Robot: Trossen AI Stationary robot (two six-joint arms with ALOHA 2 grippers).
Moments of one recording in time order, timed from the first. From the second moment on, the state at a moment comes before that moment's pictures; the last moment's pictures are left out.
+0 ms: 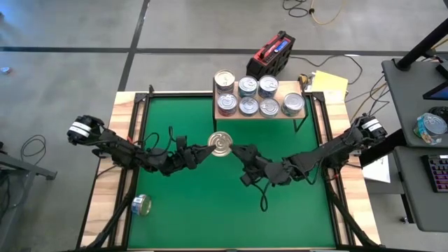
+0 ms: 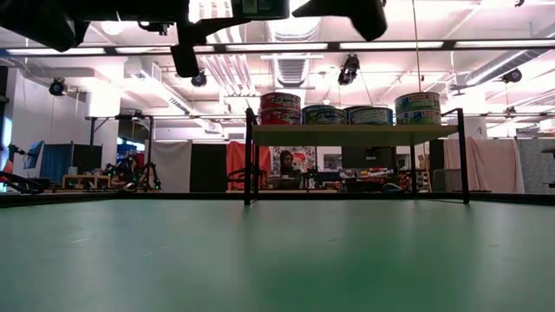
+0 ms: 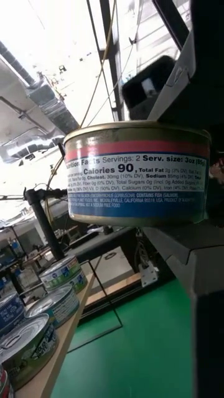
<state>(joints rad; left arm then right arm) -0.31 1.44 0.54 1.20 -0.66 -0.97 0.40 1.57 1.10 0.27 0.94 -1.51</state>
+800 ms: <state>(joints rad) -0.31 1.44 0.54 1.19 -0.63 -0.97 0.36 1.72 1.20 0.30 1.00 -1.58</state>
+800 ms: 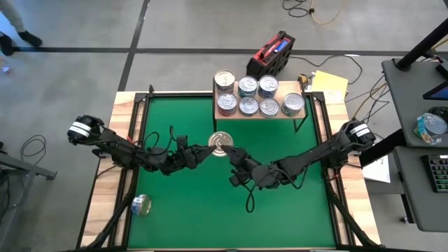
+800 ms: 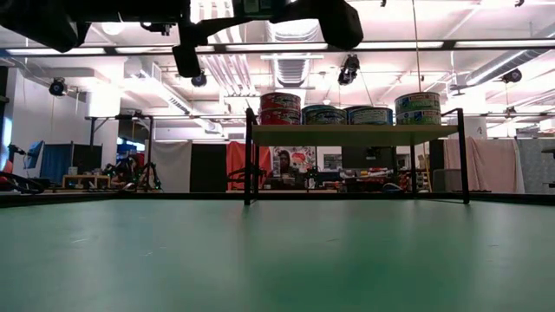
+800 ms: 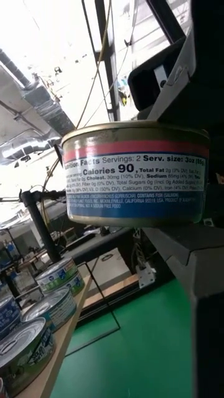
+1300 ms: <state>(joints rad) -0.31 1.44 0.54 1.16 -0.61 -0.91 0.36 1.72 1.20 0.29 1.02 -1.57</state>
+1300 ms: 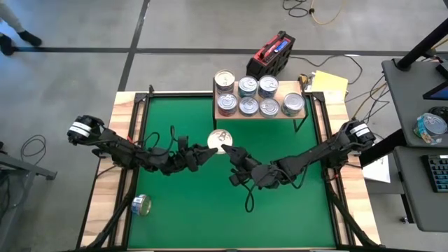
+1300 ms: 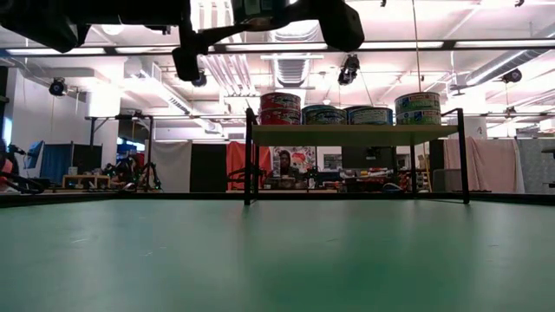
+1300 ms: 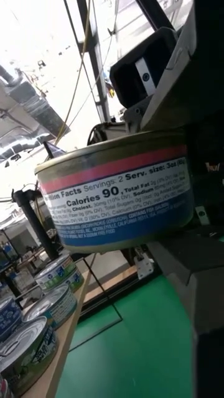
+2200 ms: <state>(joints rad) -0.31 1.44 0.56 1.09 -0.48 -0.90 0.36 1.72 1.20 0.27 1.00 -1.56</state>
